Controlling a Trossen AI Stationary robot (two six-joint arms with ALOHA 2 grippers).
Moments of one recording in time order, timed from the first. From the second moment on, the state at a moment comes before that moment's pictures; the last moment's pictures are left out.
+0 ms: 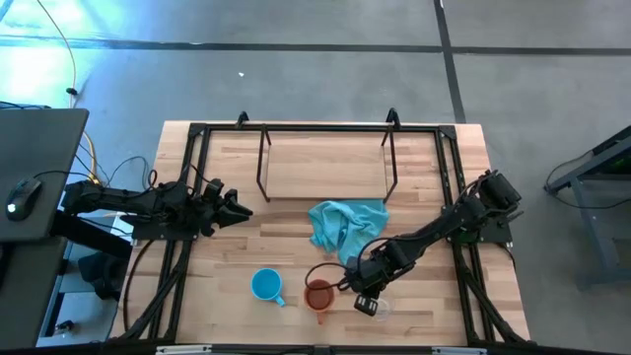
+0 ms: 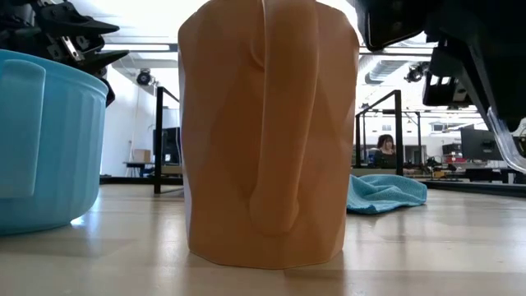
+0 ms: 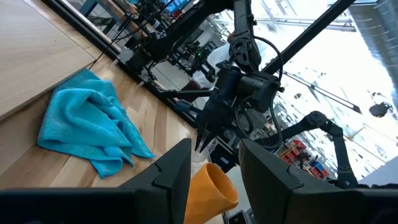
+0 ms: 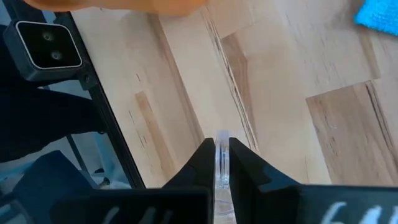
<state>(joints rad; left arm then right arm) 0.05 0.23 0.01 0.26 0.10 -0.79 0.50 1.79 1.21 -0.60 -0.20 0.92</state>
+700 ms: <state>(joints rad) 0.05 0.23 0.01 0.26 0.09 -0.79 0.40 1.73 1.21 -0.70 -0.08 0.82</state>
